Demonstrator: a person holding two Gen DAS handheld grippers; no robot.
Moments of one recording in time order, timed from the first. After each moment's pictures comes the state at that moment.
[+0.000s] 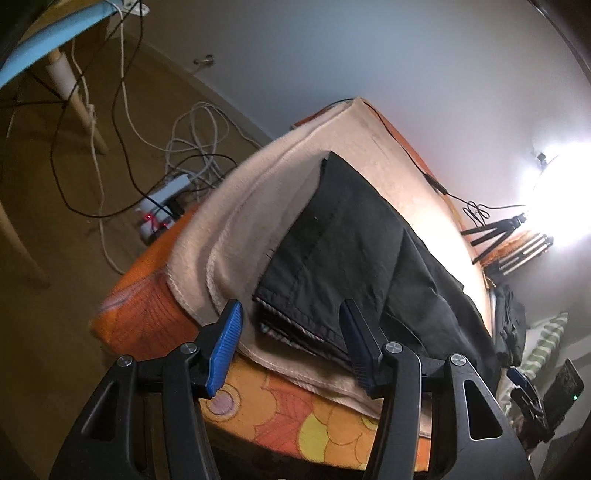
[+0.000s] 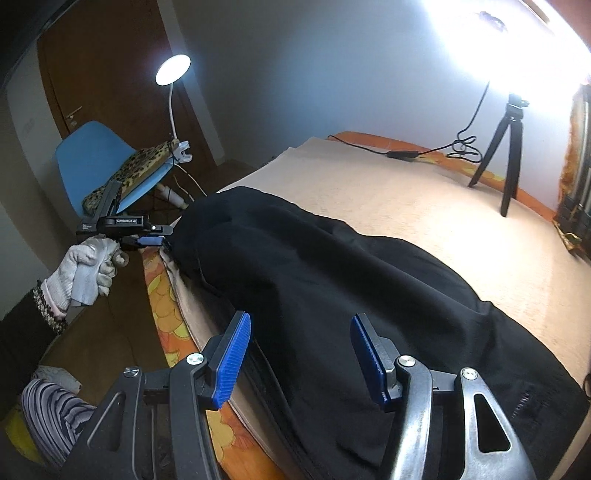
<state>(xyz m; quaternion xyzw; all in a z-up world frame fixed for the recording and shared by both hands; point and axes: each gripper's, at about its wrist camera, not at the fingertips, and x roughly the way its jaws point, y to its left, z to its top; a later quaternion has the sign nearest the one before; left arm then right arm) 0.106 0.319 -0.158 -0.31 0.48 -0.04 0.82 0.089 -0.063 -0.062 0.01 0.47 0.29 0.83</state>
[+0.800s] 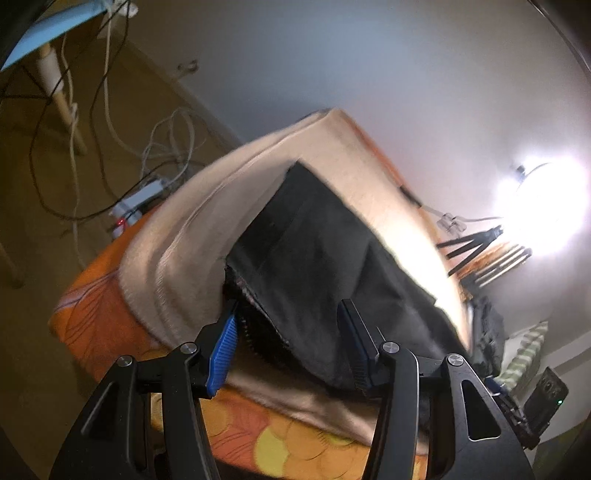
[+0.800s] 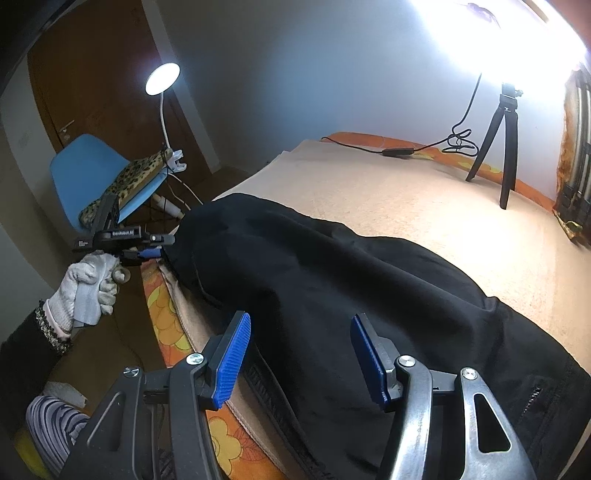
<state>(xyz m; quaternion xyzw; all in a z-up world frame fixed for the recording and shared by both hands) 0.109 0.307 -0.151 -0.35 0.43 -0.06 0.83 0.096 -0.057 -0.066 0.03 0.47 0.27 0.84</state>
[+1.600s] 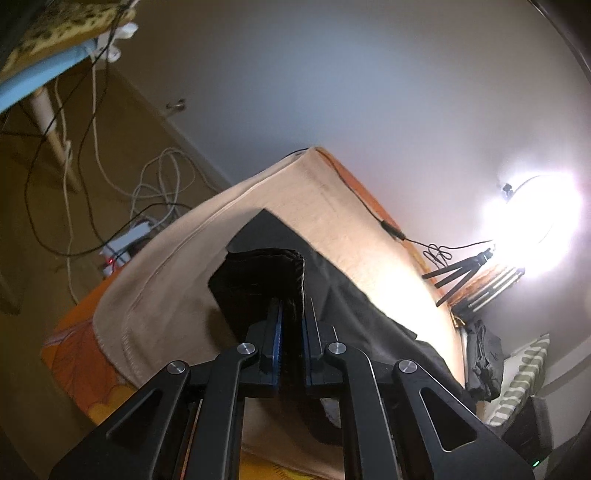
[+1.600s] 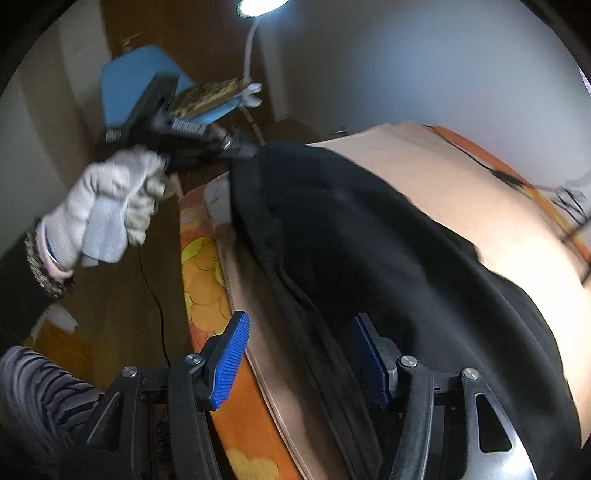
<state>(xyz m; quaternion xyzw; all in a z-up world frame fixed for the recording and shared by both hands) 0.126 0.291 -0.119 -0.34 0.38 -0.04 0.86 0.089 0.075 -0.092 -0.10 0.48 0.39 0.78</state>
